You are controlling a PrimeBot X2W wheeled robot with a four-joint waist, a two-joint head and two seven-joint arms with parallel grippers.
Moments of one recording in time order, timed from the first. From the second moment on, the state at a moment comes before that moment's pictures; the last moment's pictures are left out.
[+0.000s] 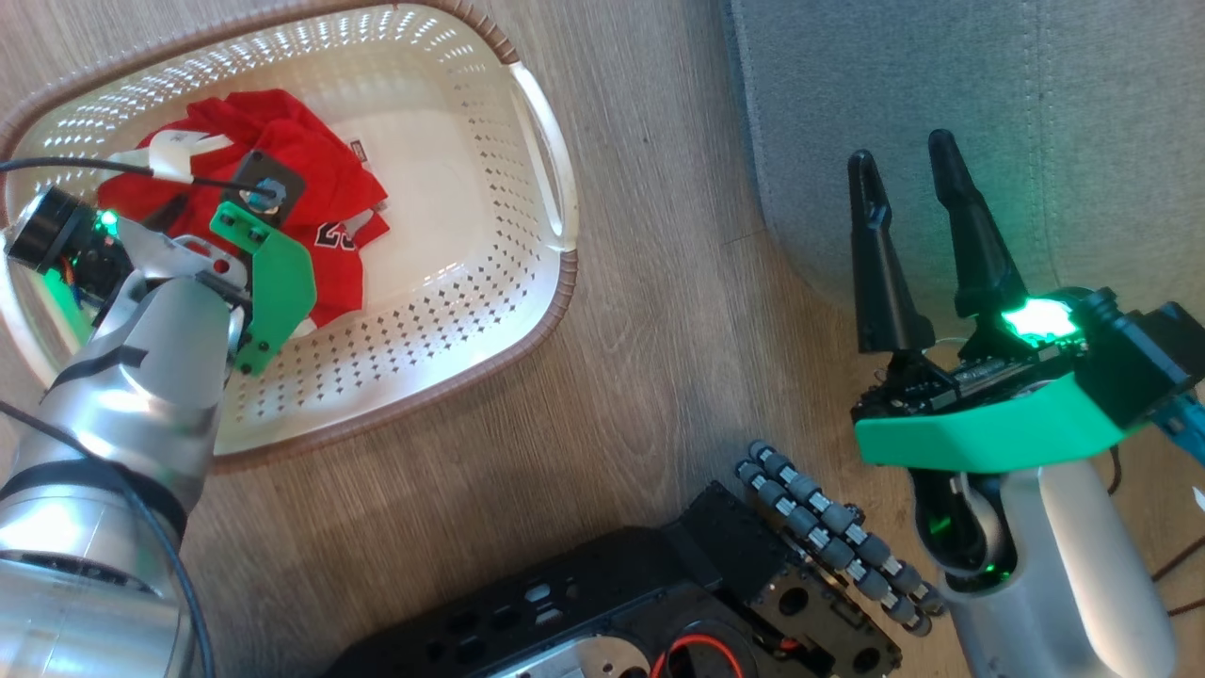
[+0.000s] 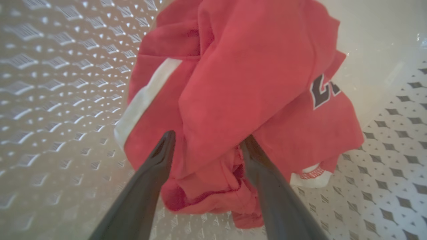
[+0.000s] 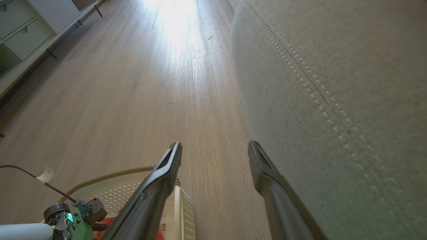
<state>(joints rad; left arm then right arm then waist) -1.03 0.20 -0.50 1.30 0.15 0.06 0.04 -0.26 -0.05 0.20 -0.11 0.43 0.13 -0.26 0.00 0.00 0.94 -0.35</state>
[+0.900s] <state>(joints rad) -0.93 0.18 -0.49 1.30 0.04 0.02 -0.07 -0.34 -0.05 0.23 -0.04 0.45 0.13 -0.26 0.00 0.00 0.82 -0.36</state>
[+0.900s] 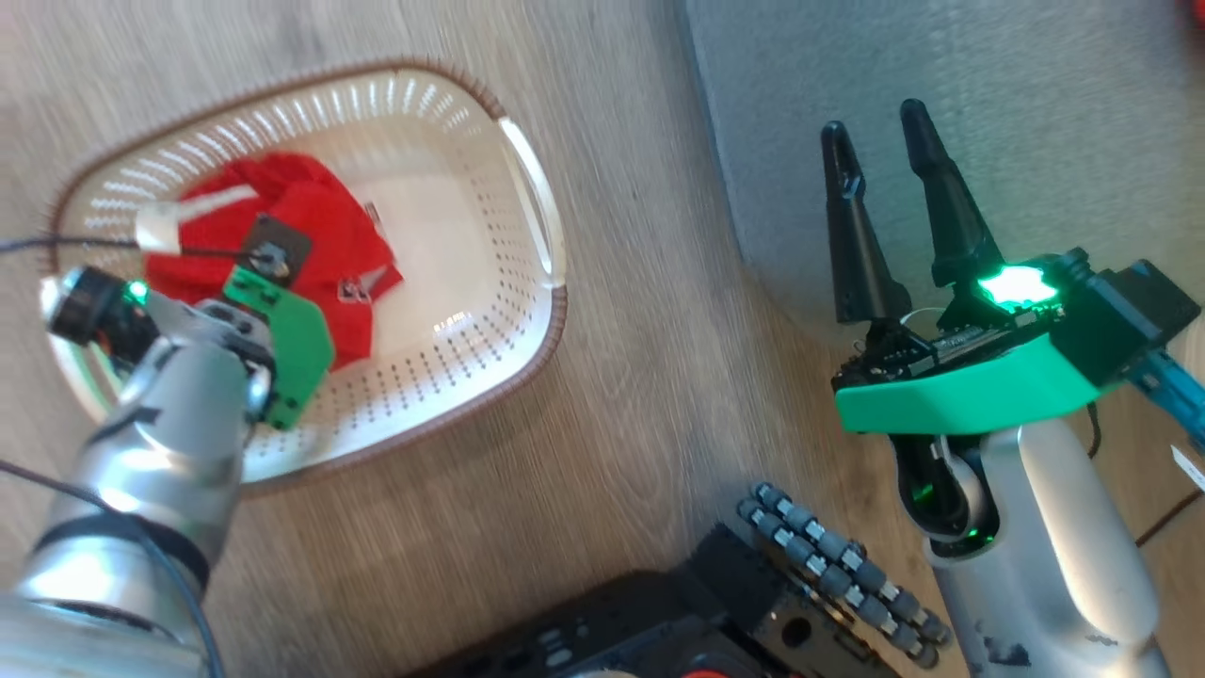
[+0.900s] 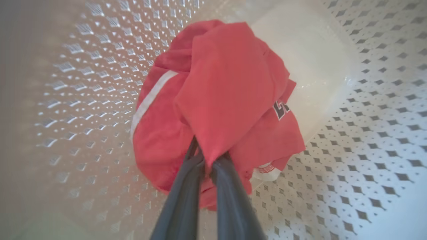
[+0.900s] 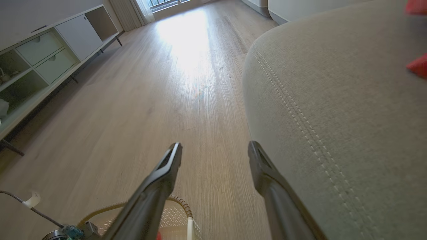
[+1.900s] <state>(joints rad) -0.42 0.08 -0.21 0.59 -0.18 0.07 -0.25 -0.18 -0.07 0.19 0.09 0.42 0.13 -0.26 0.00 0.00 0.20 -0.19</state>
